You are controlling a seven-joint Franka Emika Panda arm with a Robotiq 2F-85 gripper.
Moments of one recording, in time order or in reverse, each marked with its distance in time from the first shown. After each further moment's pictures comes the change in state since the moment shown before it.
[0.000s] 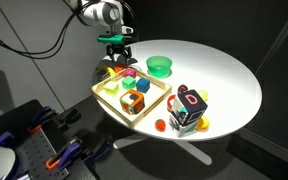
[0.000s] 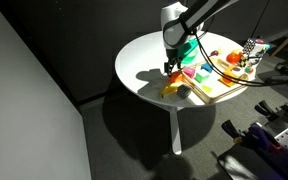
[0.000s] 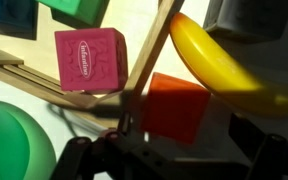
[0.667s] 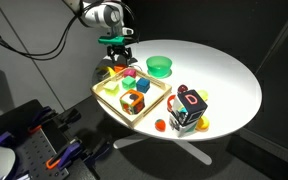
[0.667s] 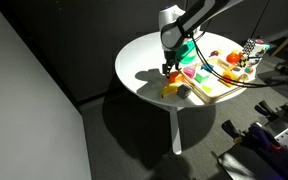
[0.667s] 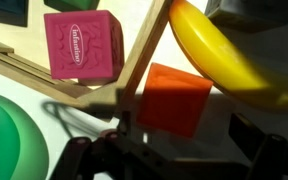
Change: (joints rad) arm 0.007 0.044 0.000 0.051 0.000 -0.002 -0.006
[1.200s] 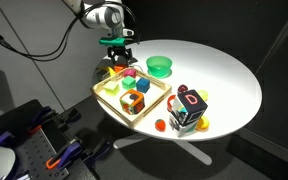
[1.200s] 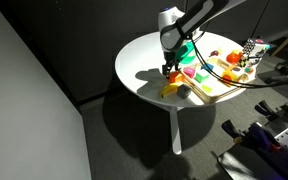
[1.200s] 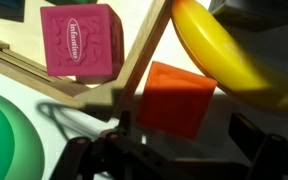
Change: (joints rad) arm 0.000 0.021 0.000 0.019 0.000 -0.002 -0.014
